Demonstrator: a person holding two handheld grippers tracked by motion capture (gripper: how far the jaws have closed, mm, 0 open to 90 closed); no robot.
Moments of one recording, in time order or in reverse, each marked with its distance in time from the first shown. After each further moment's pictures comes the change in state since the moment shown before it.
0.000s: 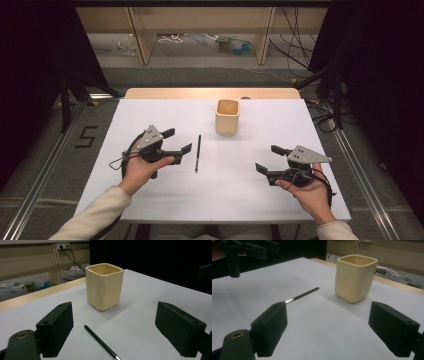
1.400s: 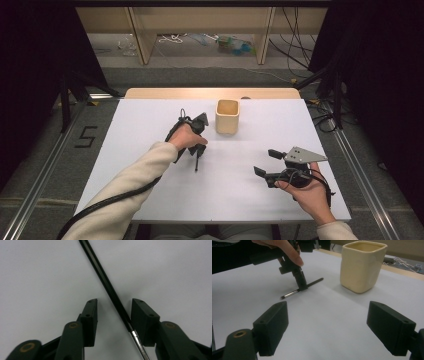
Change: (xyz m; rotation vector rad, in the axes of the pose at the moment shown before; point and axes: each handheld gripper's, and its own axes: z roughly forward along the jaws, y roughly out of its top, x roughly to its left) left arm 0.006 0.013 0.140 1.129 0.172 -0.201; right arm 0.001 -0.005 0.003 0.082 0.027 0.033
